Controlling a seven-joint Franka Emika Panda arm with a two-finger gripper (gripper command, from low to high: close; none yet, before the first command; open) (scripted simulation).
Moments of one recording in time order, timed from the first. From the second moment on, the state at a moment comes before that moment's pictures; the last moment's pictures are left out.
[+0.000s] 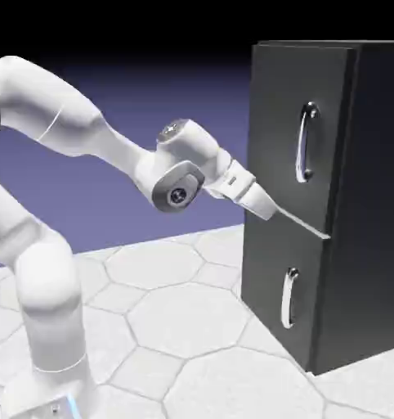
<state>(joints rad) 0.03 -0.58 -0.02 -2.80 -0.05 3.04 0.78</state>
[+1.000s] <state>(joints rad) 0.37 -0.78 -0.43 -2.63 -1.36 3.01 1.78</state>
